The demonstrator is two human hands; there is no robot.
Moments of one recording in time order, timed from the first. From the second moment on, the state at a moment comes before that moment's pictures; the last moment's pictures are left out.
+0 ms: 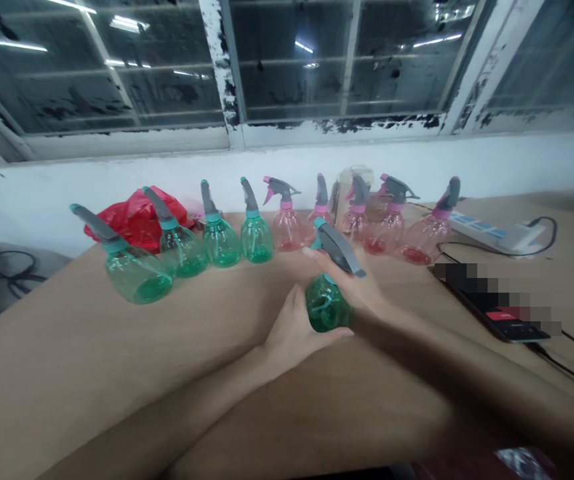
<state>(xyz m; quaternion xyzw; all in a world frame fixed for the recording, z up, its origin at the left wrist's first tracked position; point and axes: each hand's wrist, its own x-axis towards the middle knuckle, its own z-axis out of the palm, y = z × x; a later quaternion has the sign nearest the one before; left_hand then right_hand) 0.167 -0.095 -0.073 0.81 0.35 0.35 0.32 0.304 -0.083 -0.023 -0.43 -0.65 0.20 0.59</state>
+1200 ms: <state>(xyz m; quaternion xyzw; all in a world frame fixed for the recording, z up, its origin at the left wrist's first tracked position) 0.167 -0.095 -0.072 0.81 0.34 0.35 0.32 0.315 -0.085 -0.025 -0.44 -0.67 0.25 0.55</state>
